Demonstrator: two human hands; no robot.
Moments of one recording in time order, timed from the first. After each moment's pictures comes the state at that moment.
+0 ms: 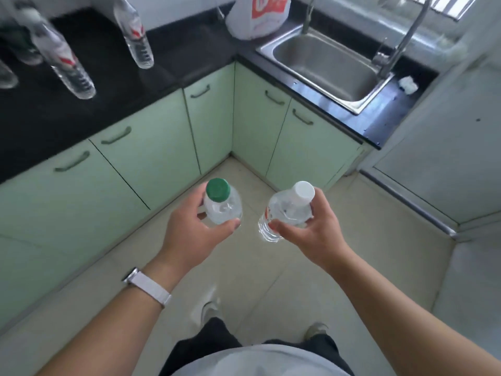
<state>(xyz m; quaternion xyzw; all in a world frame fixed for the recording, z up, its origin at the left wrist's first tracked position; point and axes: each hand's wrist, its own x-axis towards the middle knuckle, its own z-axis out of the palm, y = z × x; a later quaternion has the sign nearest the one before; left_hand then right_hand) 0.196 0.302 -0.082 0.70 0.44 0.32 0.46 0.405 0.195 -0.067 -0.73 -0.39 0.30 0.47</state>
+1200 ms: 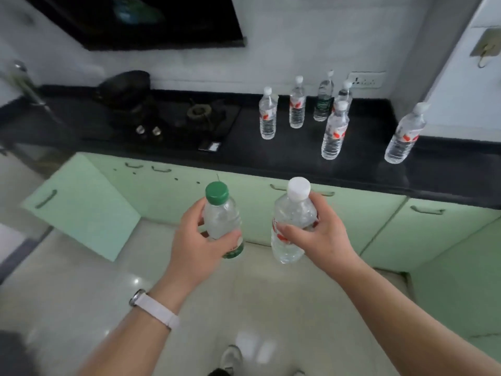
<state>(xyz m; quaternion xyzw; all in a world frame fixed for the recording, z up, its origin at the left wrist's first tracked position) 0.070 0.301 0.021 0.40 0.72 0.54 0.18 0.251 0.443 0.015 -0.36 -0.68 0.56 0.30</state>
